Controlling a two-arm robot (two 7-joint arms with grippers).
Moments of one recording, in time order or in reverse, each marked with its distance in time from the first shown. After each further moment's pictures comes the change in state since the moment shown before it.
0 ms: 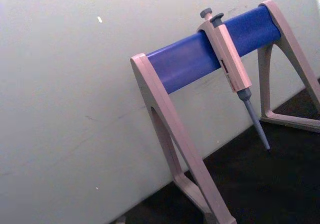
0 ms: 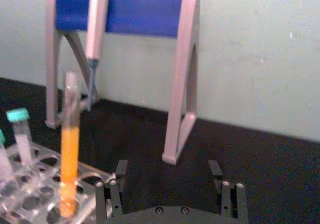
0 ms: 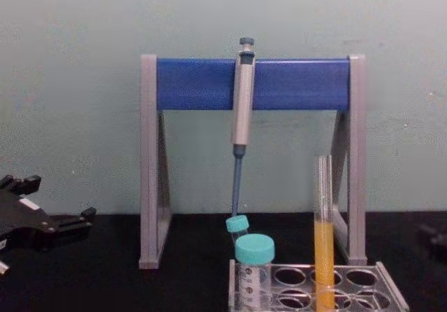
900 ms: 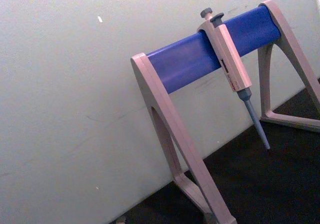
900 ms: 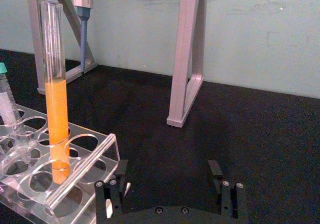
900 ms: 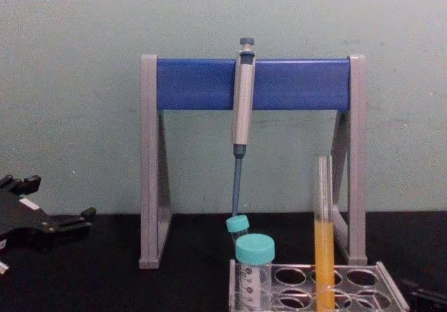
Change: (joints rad) left arm 0.000 0.000 0.000 0.000 0.000 0.000 0.000; right arm 0.035 -0.071 -0.011 0.118 -0.060 0.054 0.024
